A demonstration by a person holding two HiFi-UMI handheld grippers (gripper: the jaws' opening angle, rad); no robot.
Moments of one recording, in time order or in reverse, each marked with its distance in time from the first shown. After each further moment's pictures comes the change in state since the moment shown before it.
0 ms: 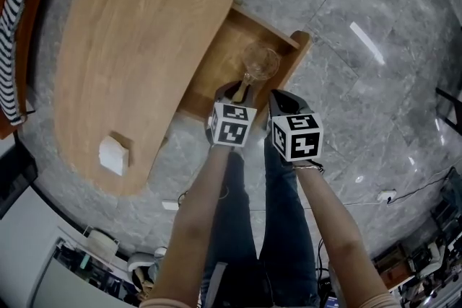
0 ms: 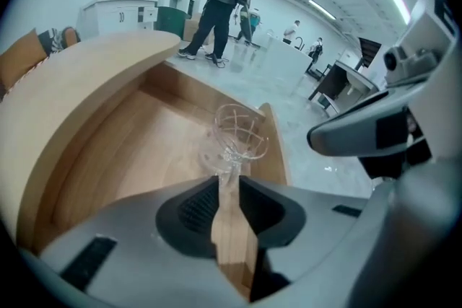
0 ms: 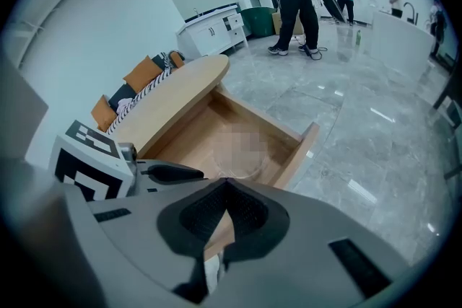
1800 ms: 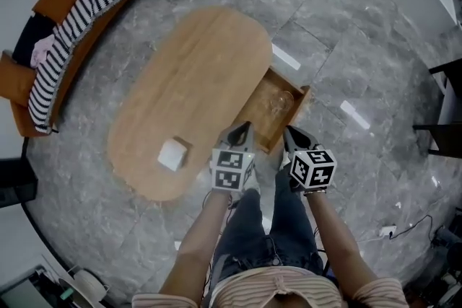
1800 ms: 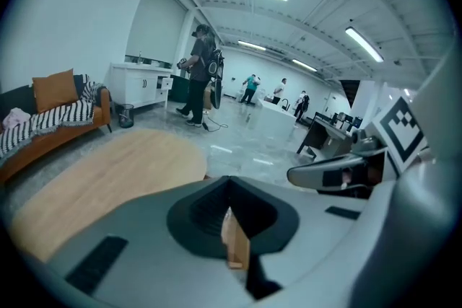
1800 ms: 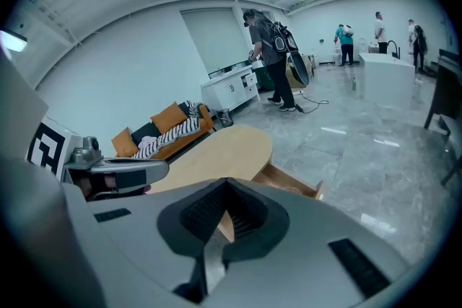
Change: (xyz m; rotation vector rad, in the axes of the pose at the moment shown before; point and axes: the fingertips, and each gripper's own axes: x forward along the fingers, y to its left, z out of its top) left arm -0.366 0.002 0.062 0.015 -0.460 0.007; right arm -0.220 0.187 0.057 -0.039 -0.386 0.028
